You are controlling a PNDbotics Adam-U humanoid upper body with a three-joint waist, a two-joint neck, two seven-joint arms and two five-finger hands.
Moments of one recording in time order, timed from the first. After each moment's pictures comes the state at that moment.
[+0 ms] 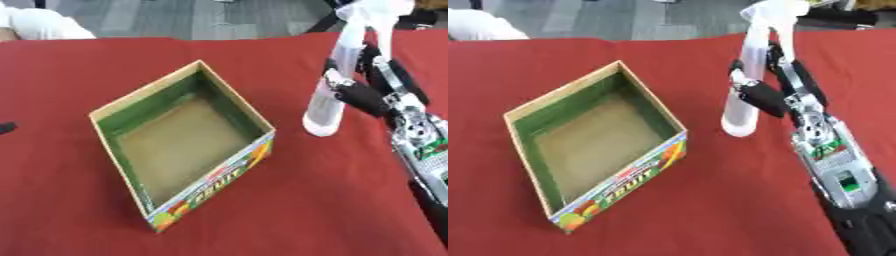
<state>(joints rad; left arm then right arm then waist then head) -0.20 0.22 0.17 -1.93 0.09 0.14 0.15 -0.55 -0.42 0.15 -1.68 0.10 0.30 -0.08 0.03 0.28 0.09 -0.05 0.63</state>
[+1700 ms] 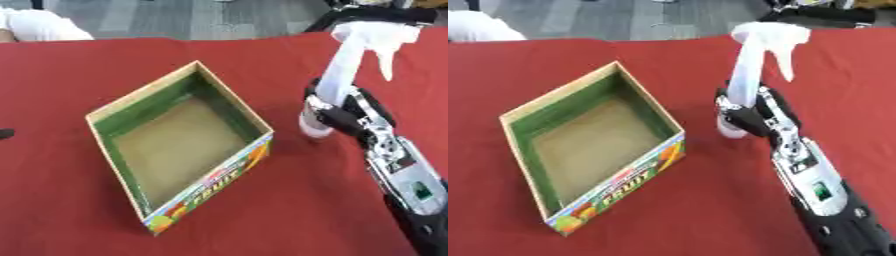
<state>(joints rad) -0.20 0.21 0.17 -1.93 0.09 0.14 0.14 -0.54 -0.36 0.17 -1.50 -0.02 0.23 -0.10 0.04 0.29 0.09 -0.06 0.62</state>
